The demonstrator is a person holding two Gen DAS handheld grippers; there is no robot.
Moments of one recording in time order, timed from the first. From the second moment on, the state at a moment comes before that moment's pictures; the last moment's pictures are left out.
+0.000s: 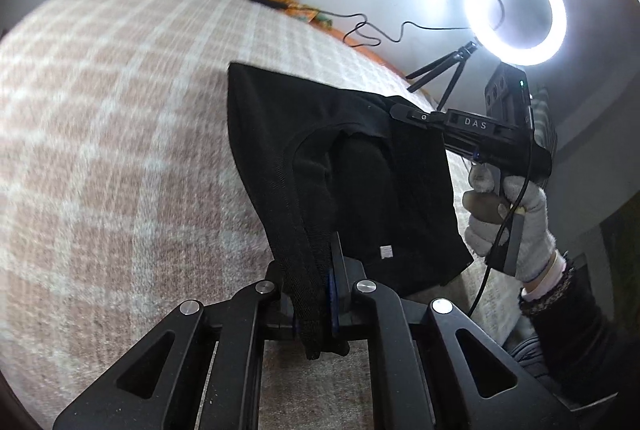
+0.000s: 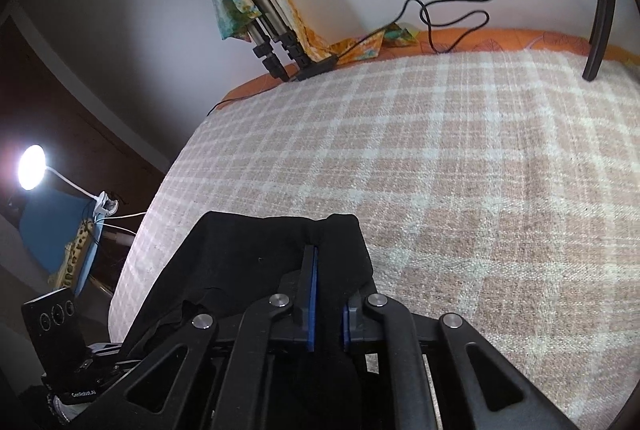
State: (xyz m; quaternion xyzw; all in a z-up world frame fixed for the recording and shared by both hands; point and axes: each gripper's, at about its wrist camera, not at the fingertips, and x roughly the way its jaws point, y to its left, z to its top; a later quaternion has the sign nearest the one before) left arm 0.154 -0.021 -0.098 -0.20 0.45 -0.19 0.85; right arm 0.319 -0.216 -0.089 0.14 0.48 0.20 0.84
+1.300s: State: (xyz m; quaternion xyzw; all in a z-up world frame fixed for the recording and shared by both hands) left arm 0.147 -0.100 -0.048 -0.14 0.40 -0.28 0.86; right arm 0.242 -0.261 0.013 0.13 0.39 0.19 0.89
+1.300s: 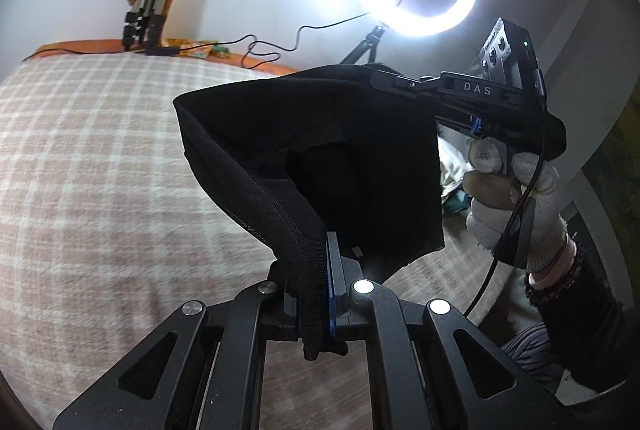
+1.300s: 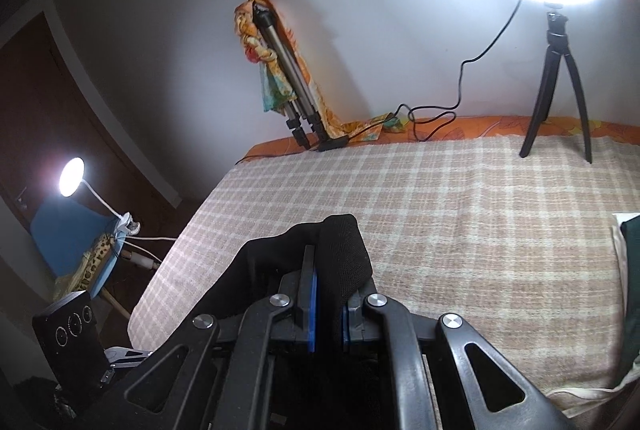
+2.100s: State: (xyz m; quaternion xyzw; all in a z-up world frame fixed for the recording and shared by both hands) left arm 0.173 -0.289 -0.006 -0.08 0.36 -0.41 0.84; right arm 0.184 -0.454 0.082 0.14 0.35 0.08 0.92
